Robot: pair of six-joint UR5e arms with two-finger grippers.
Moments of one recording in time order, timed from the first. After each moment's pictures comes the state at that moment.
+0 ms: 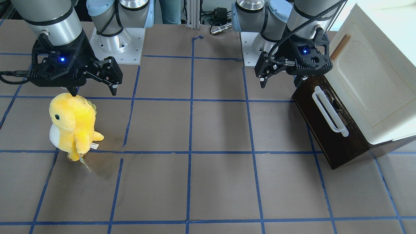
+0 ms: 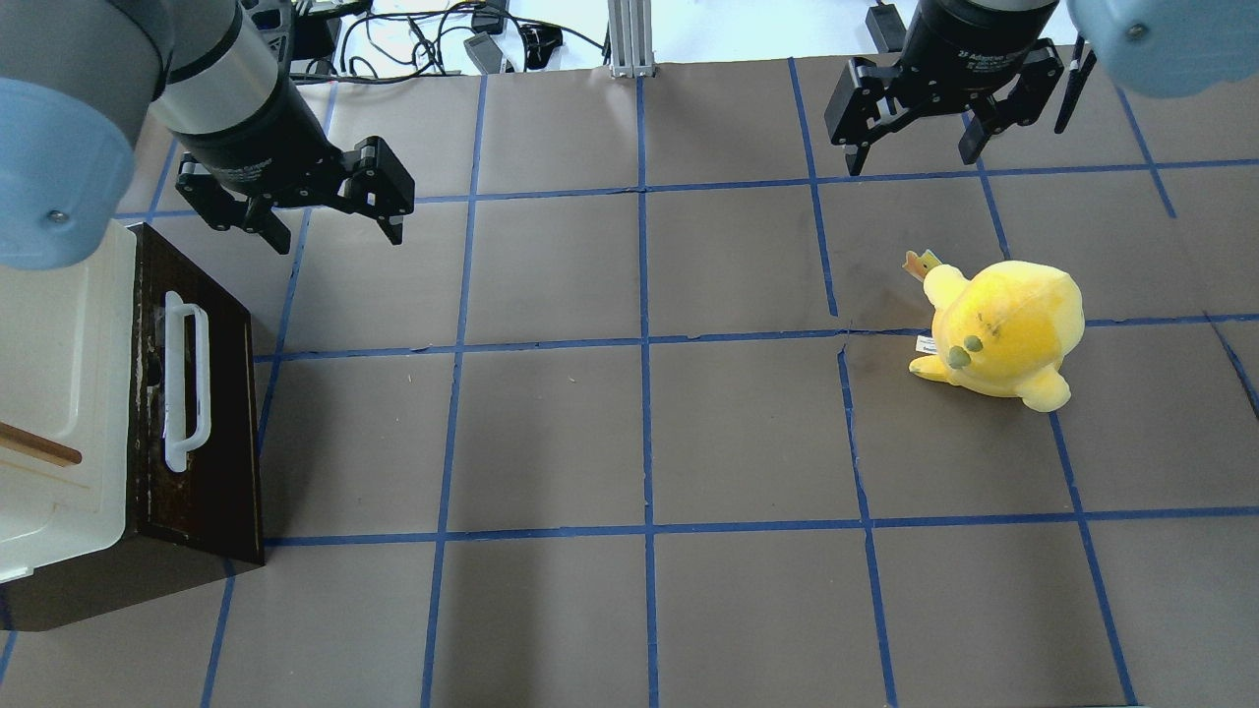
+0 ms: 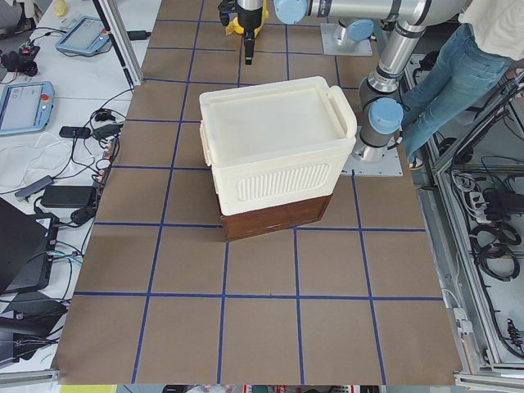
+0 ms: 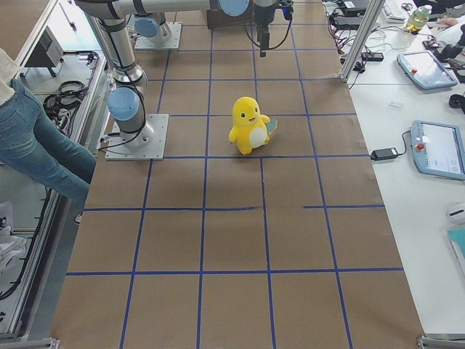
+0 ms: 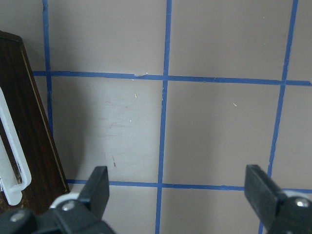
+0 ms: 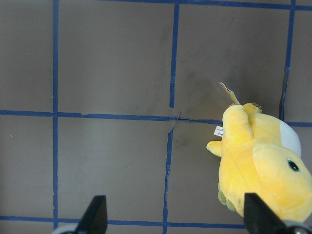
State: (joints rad) left arm -1.60 -1.55 -1.60 -1.51 1.59 -0.08; right arm 1.60 -1.48 1.44 -1.57 -1.58 -0.02
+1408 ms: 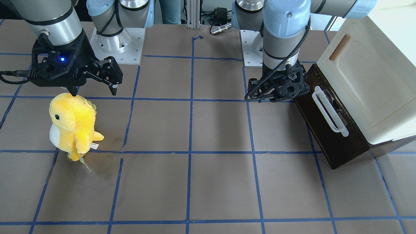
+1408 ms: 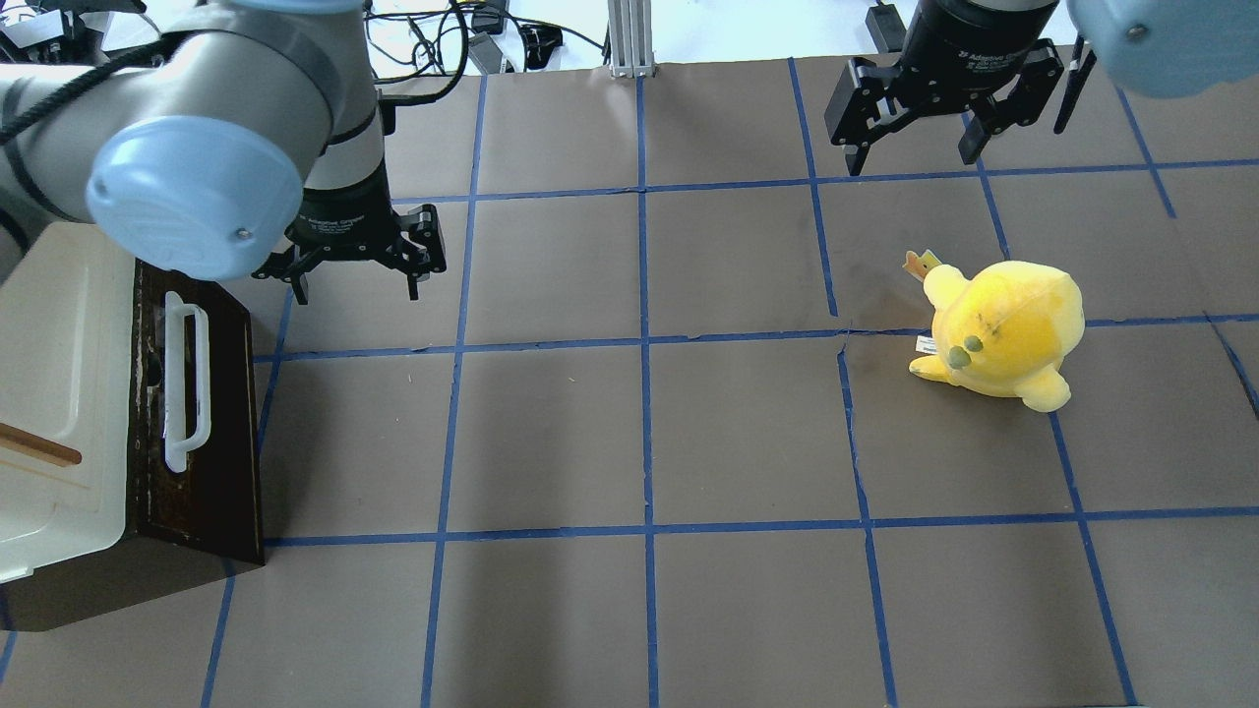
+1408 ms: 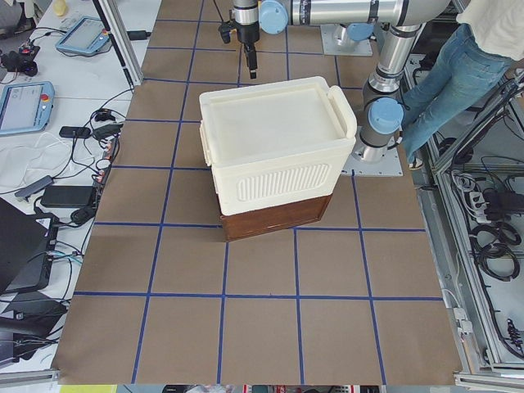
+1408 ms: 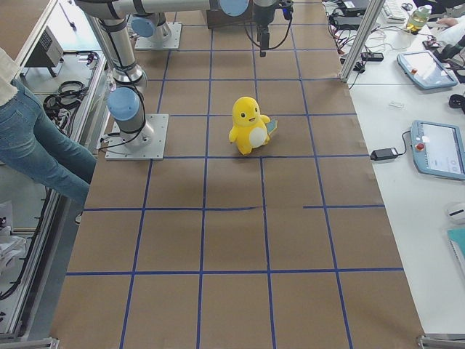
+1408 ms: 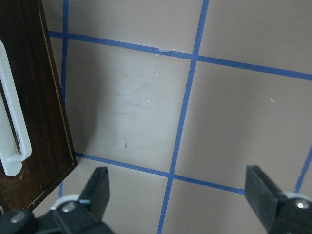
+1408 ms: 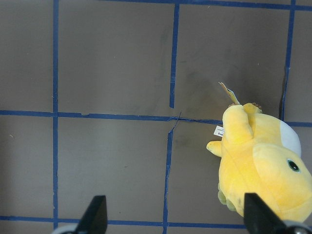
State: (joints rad) left arm -1.72 -1.67 -1.64 -1.54 1.89 -0.32; right arm 1.60 -1.48 1.44 -1.57 -1.58 -0.02
